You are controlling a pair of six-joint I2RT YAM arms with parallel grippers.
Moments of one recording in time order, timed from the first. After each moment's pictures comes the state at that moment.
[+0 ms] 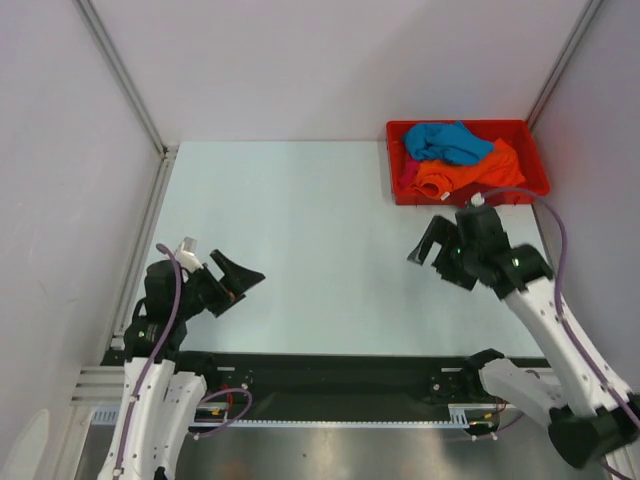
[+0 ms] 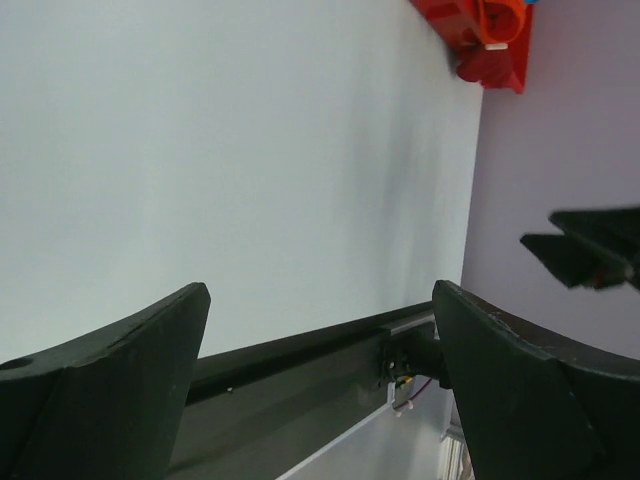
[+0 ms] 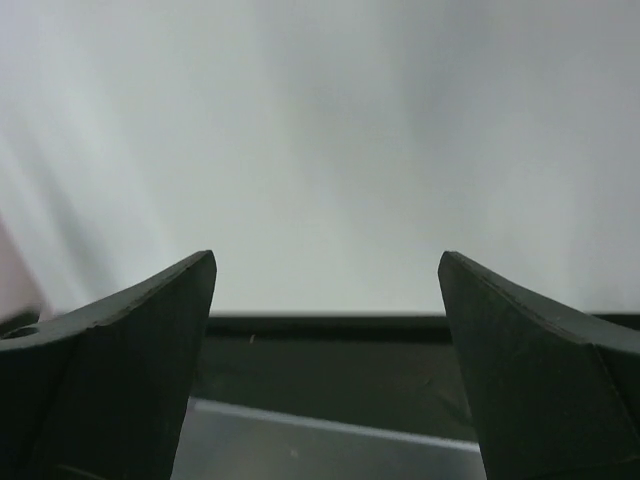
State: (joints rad) left arm -0.04 0.48 0.58 -0.72 0.49 -0.82; right arm 0.42 0.91 1.02 -0.97 0.01 0.83
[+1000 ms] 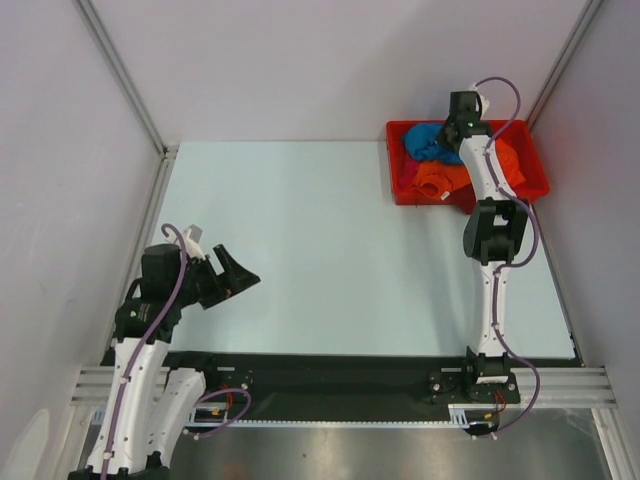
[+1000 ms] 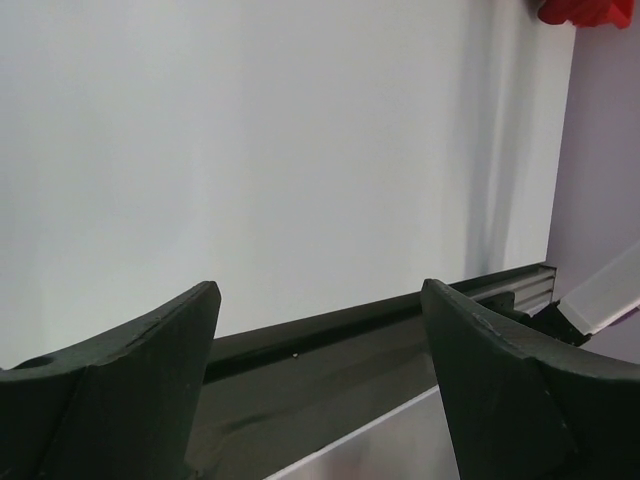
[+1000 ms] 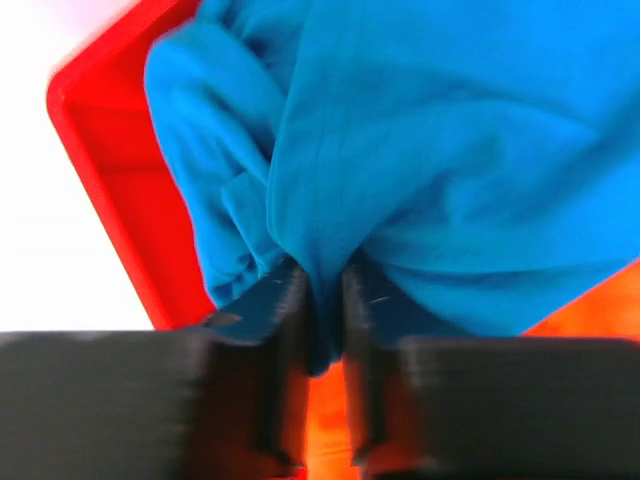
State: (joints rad) left arm -0.05 0.61 0.76 -0.88 0.45 -0.57; right arm 0.03 2.45 2.41 -0.64 0.18 0.49
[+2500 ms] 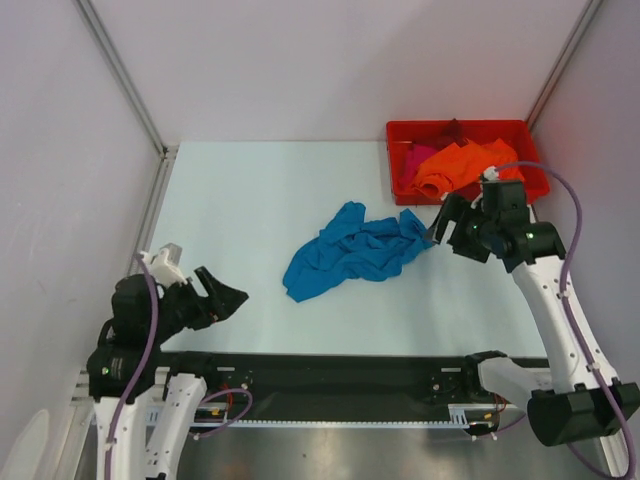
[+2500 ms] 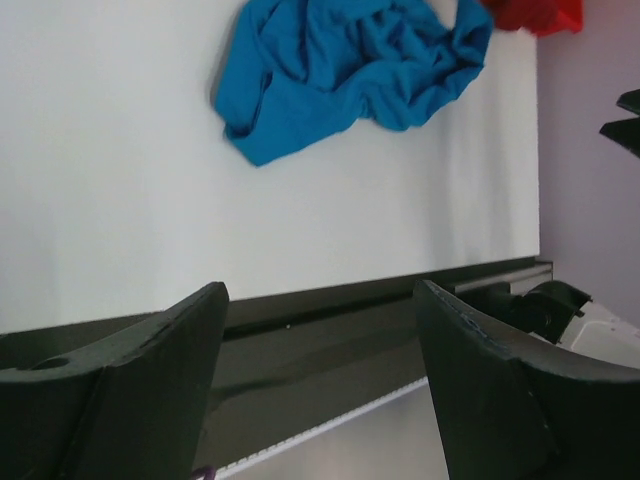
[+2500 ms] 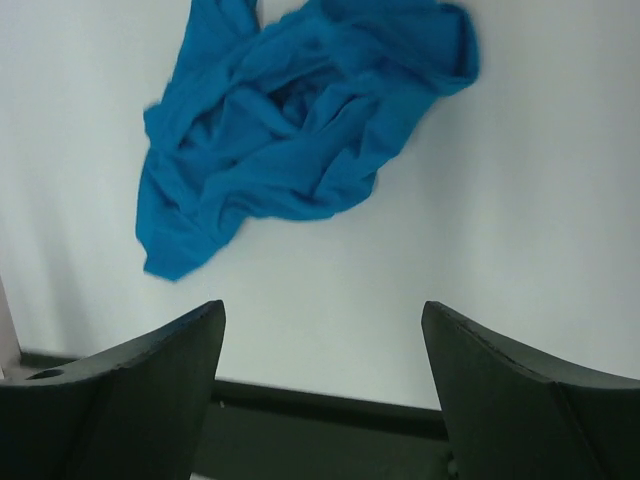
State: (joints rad) left arm -0.05 0.39 0.95 -1.12 0.41 -0.55; right arm 0.14 1.08 1.20 -0.95 -0.15 0.53
